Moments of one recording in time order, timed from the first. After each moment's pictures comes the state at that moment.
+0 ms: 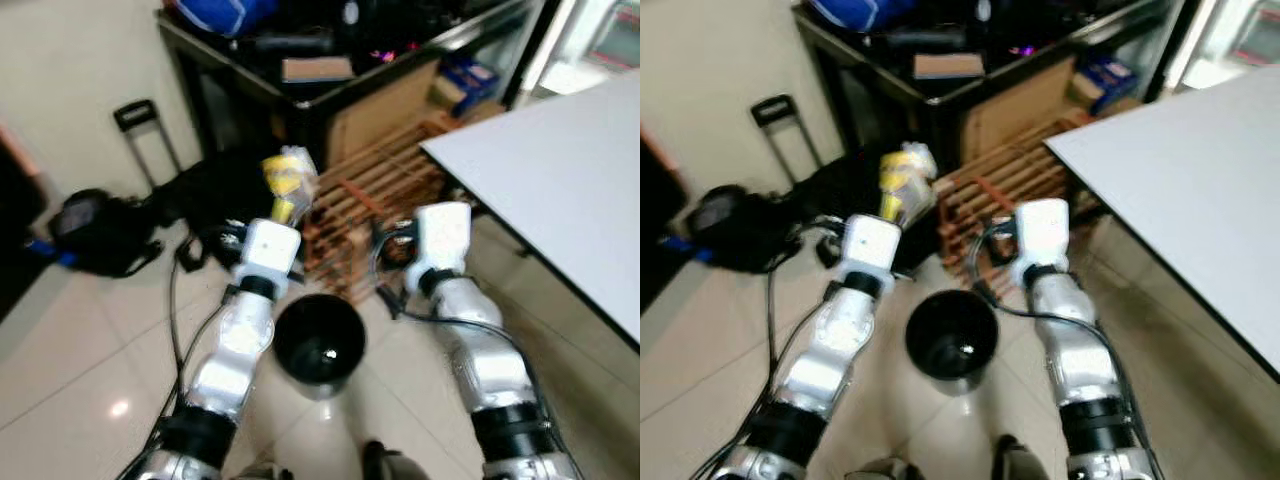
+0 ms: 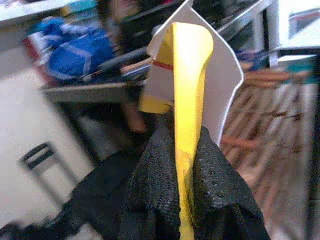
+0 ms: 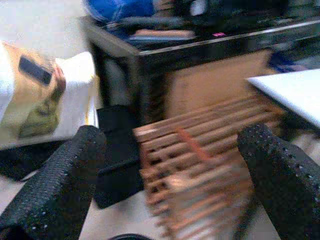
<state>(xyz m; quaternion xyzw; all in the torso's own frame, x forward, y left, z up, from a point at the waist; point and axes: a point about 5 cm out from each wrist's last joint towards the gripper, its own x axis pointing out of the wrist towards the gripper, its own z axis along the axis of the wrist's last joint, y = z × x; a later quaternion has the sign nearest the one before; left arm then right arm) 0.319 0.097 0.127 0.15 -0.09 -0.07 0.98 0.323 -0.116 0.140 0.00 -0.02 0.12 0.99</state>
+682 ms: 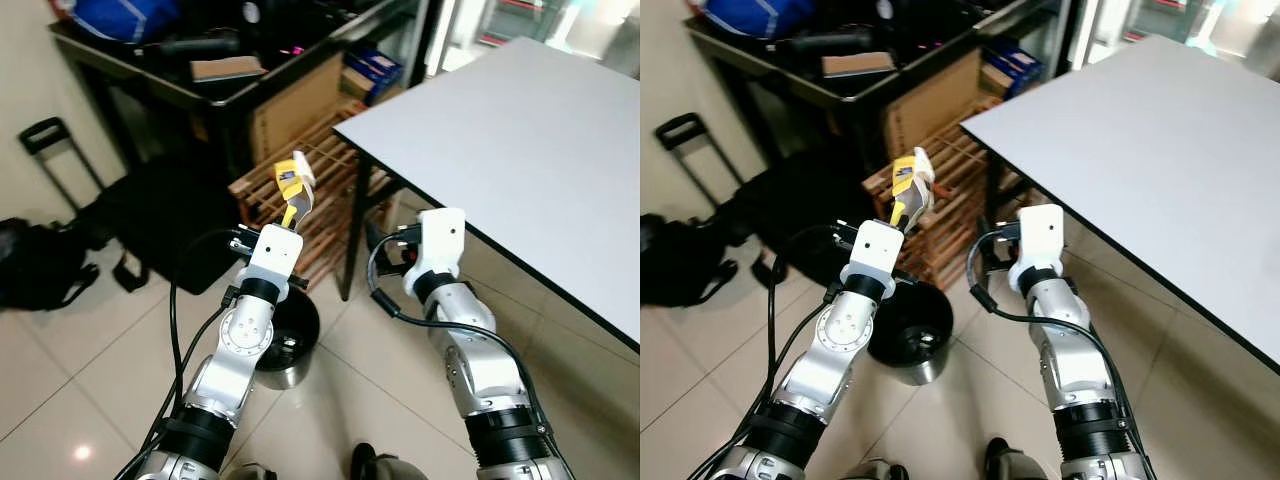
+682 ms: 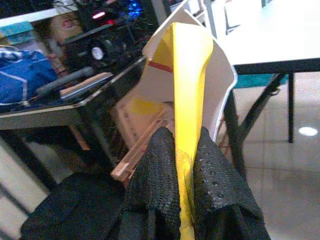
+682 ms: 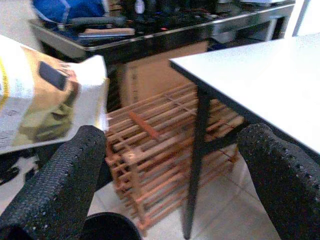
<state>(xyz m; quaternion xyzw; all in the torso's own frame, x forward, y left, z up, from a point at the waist) 0.318 0.098 0.123 0.16 -0.09 -0.08 0.98 0.320 -0.112 0.135 0.00 -0.01 0.12 0.99</state>
